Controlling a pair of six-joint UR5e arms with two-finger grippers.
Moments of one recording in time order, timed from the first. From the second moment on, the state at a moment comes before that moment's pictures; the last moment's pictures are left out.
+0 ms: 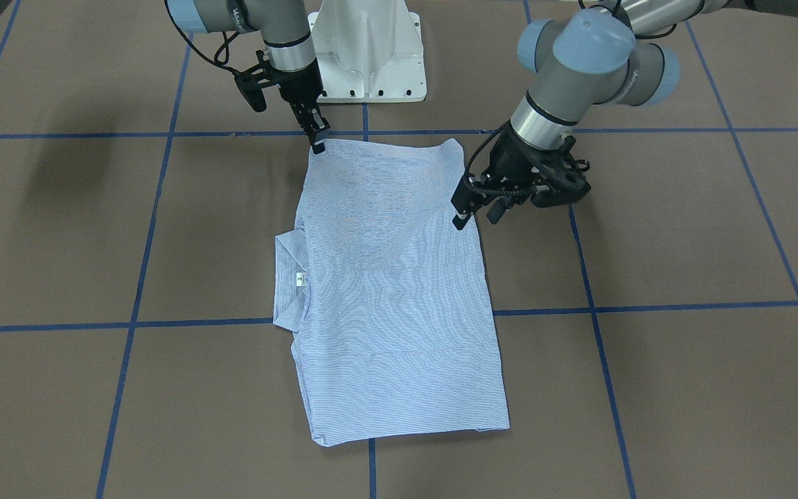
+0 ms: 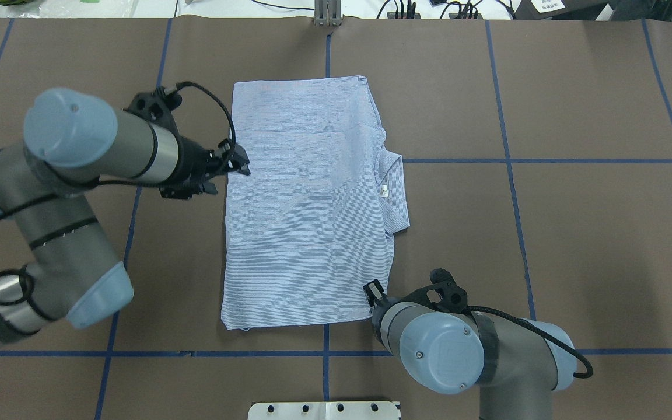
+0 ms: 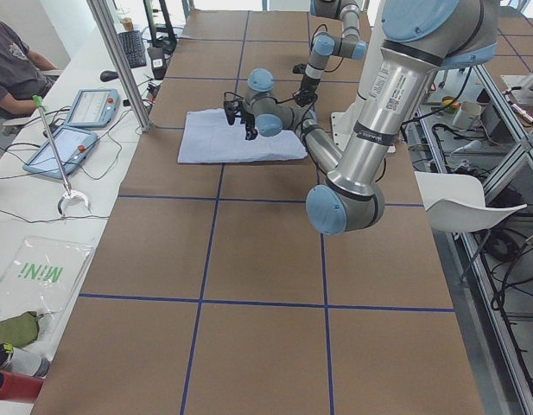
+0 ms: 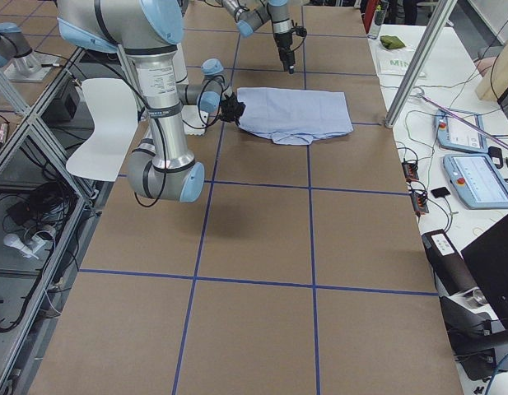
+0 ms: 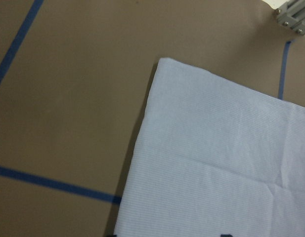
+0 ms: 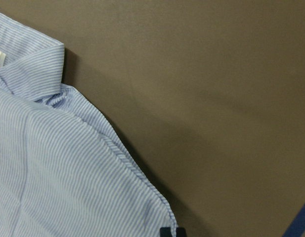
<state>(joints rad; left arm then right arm) -0.63 -1.98 -1.86 -2.00 -1.90 -1.66 0.15 -1.18 1.97 -1.46 1.43 2.52</state>
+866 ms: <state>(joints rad) -0.26 -1.78 -1.98 -2.05 -1.64 -1.97 0.12 -1.19 2.01 -1.49 1.43 2.52</state>
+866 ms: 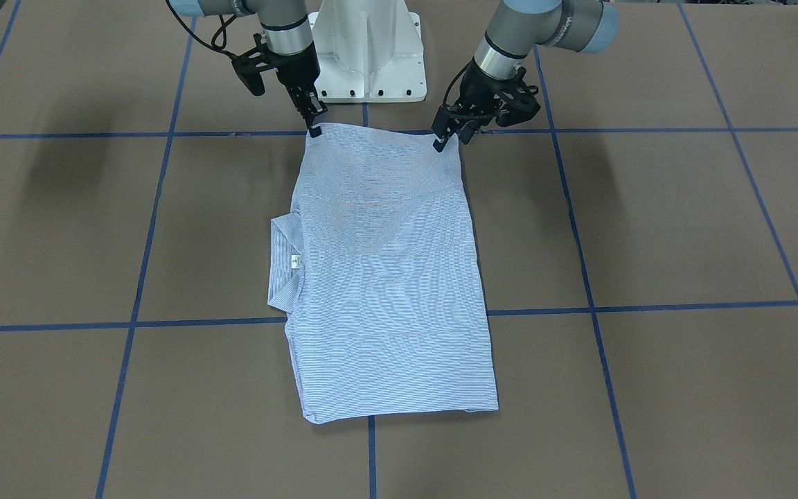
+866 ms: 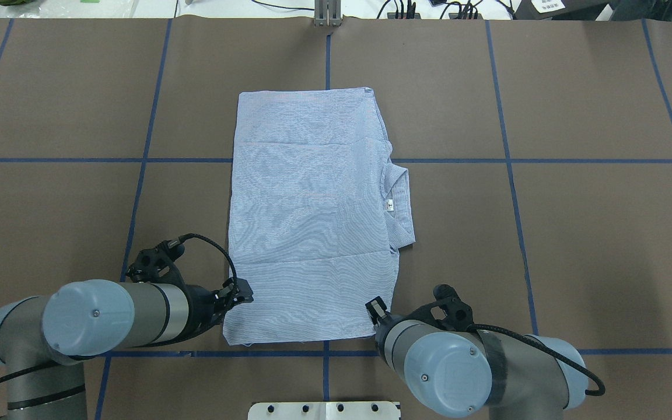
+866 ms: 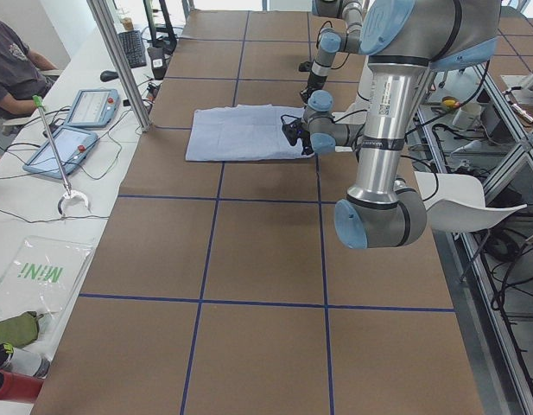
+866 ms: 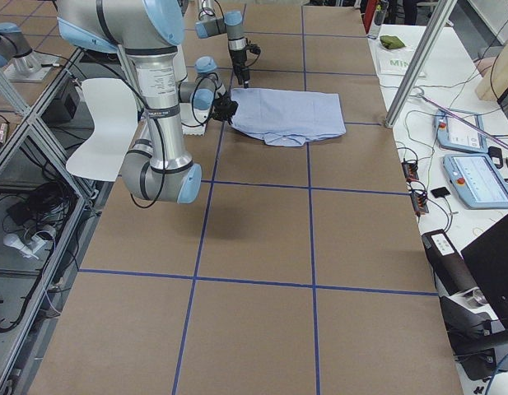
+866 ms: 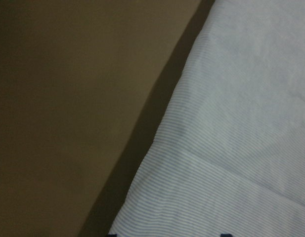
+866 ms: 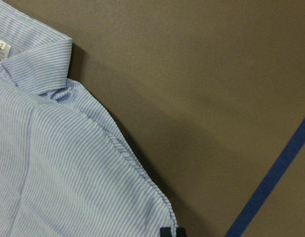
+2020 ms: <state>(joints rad) -0.19 -1.76 -2.01 -2.04 -1.60 -2.02 0.11 -1.22 2.05 -1.50 1.43 2.53</state>
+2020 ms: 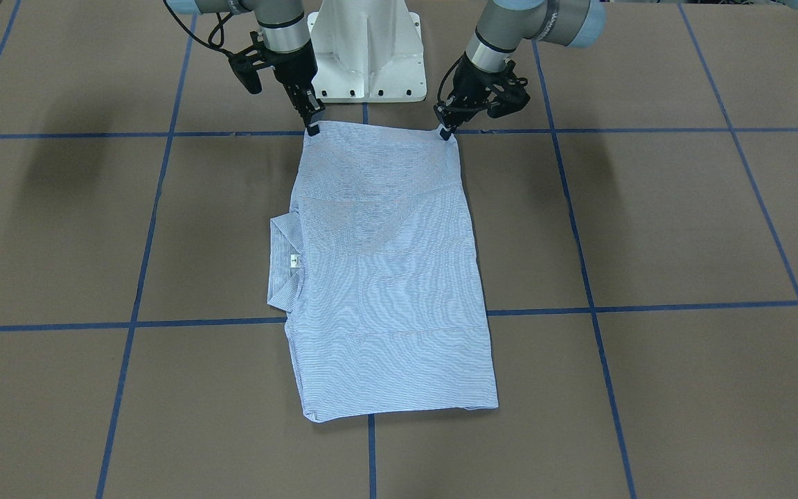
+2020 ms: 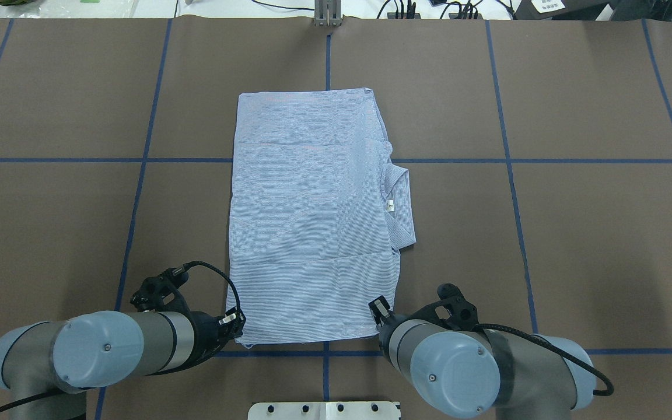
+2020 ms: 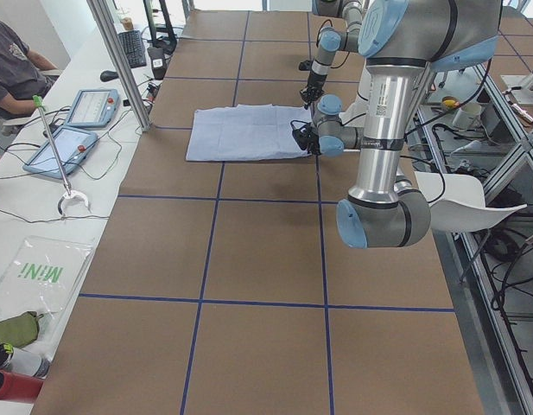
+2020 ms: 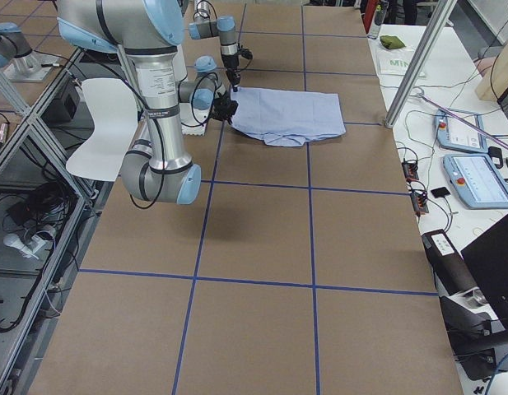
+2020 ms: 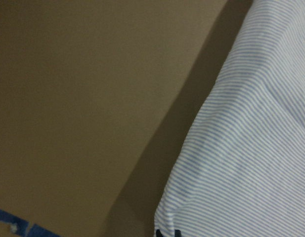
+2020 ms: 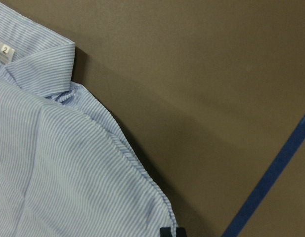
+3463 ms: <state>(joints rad) -0.45 -1.95 -2.14 -1.87 -1.85 -1.95 0.49 -1.04 2.10 -1.74 1.66 2.41</state>
